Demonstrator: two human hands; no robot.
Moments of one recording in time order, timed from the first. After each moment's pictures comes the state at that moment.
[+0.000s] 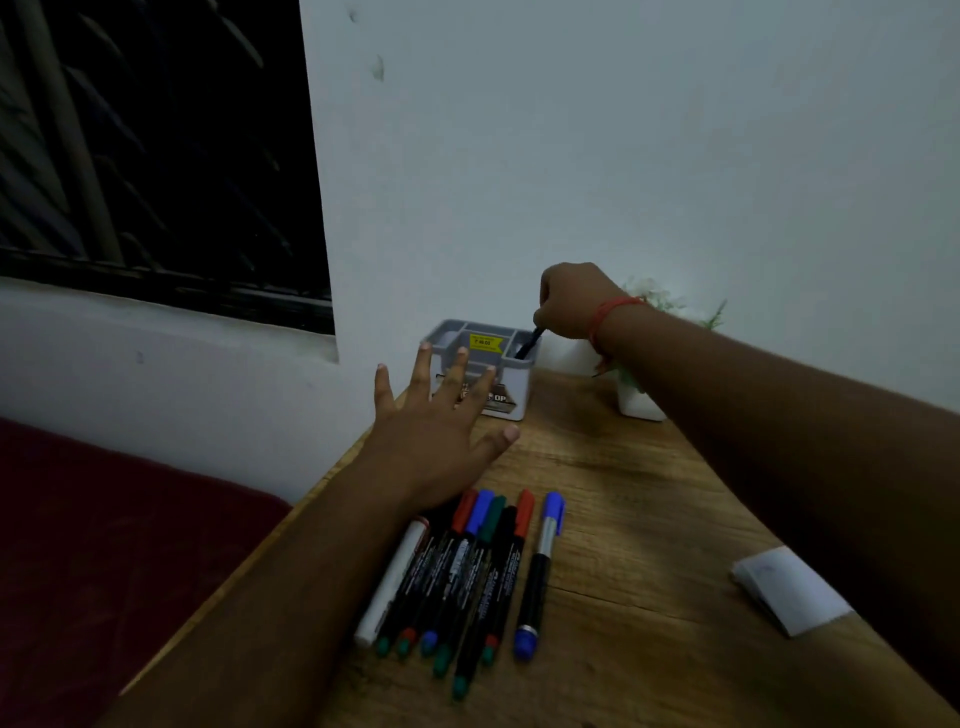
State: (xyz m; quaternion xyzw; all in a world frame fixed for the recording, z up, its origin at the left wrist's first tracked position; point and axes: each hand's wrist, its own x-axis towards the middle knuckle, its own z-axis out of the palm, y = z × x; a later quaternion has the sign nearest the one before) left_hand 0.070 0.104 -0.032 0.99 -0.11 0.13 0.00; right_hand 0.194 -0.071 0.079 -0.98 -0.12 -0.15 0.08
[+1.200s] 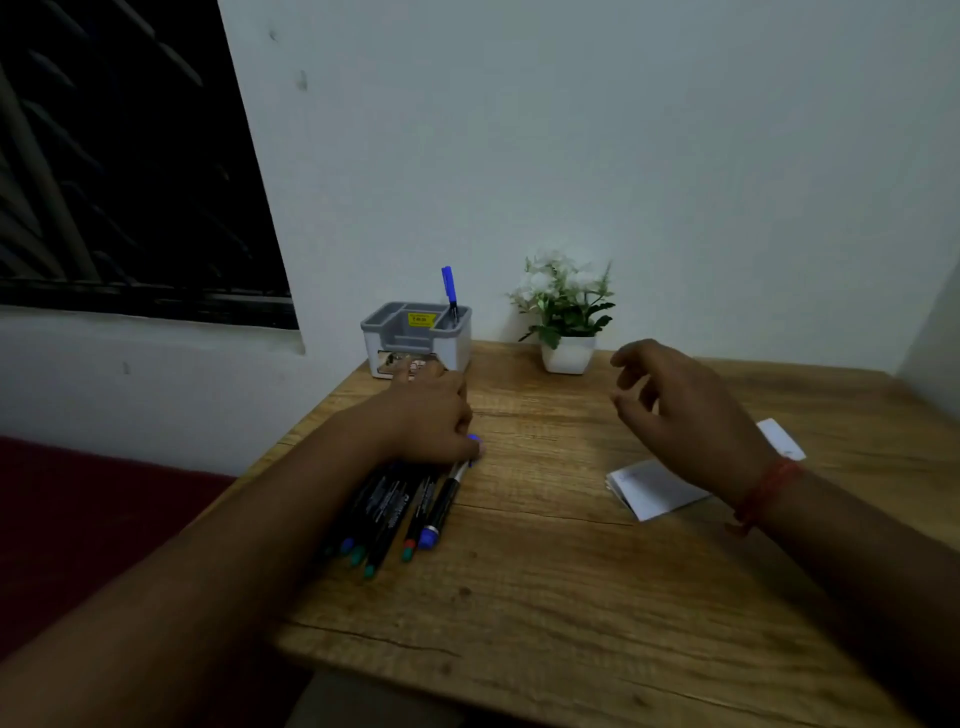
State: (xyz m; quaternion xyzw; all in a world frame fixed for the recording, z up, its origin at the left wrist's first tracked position) left_hand 0.044 0.038 -0.006 0.97 -0.24 0.02 -0.08; right_hand -0.008 -0.247 -0.008 -0.91 -0.19 -0.28 0.23
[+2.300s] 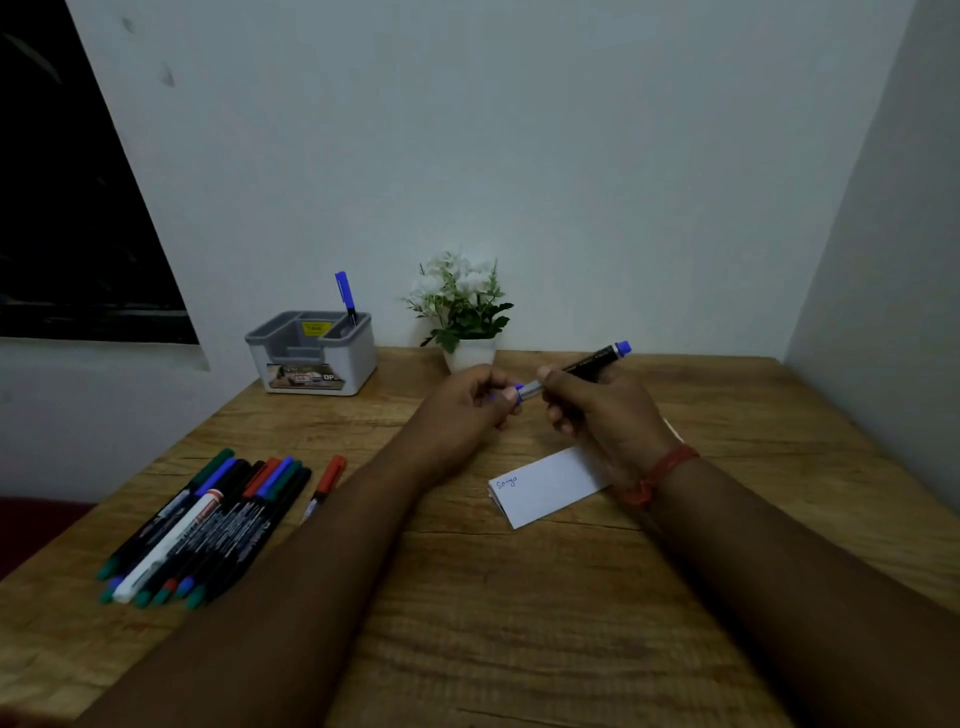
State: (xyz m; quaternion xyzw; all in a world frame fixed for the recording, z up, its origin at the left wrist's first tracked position) left_hand 0.042 -0.111 -0.032 0.80 -0.21 0.02 0.57; right_hand 0.007 -0.286 -0.020 -0.64 -0.03 -0.09 0.76
